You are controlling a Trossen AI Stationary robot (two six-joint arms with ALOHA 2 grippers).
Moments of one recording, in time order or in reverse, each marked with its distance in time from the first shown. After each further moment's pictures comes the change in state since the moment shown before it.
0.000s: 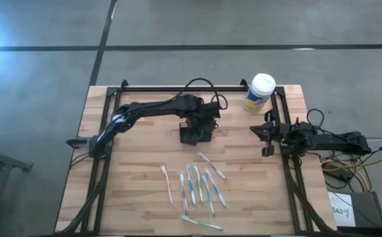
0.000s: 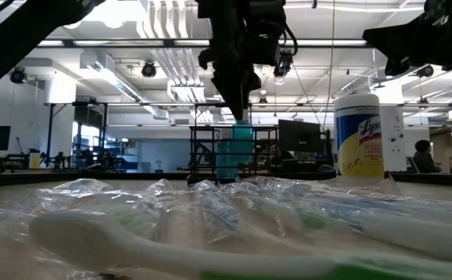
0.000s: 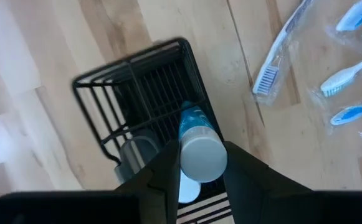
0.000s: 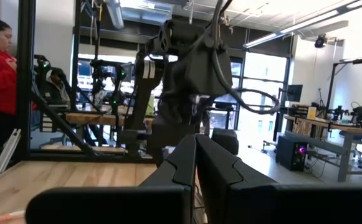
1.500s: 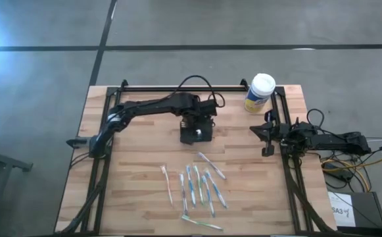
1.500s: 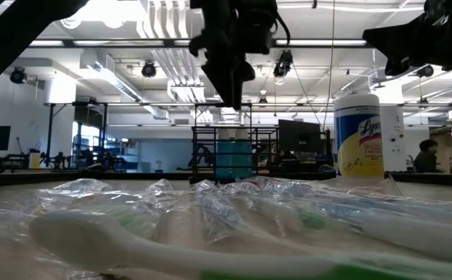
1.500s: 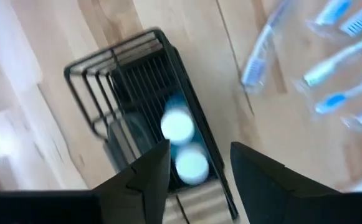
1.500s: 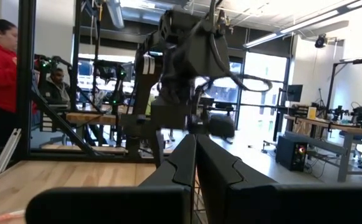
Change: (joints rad) left arm 0.007 -0.073 -0.017 -0.045 0.019 0.016; right arm 0.000 0.000 0.000 0.000 0.000 -0.001
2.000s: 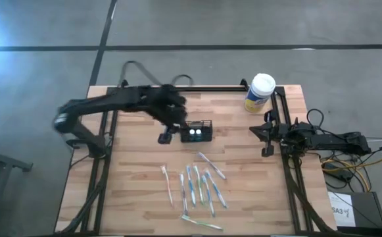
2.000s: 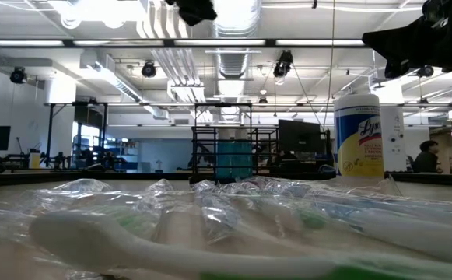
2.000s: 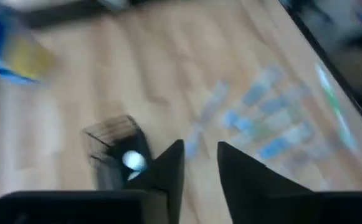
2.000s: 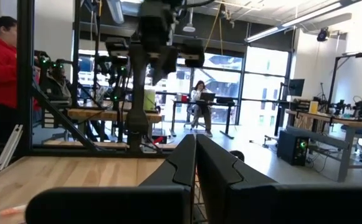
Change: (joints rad) left arm -0.003 -0.637 -0.567 0.502 0.217 -0.181; right arm 0.000 0.000 0.000 -0.022 0.000 0.013
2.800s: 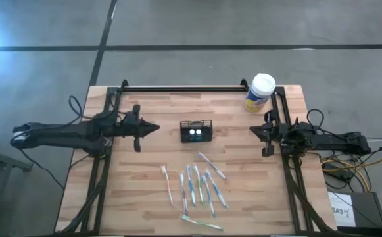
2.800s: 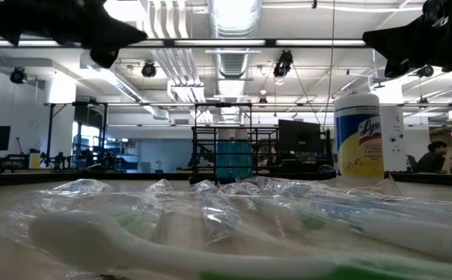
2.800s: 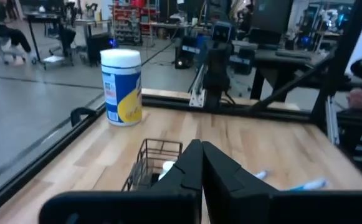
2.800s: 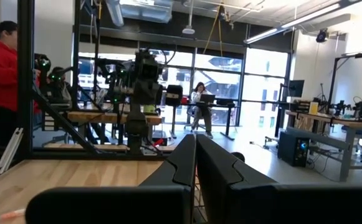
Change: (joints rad) left arm -0.052 -0.854 -1.176 1.011 -0.271 -0.367; right arm 0.000 0.000 0.000 0.008 0.001 0.006
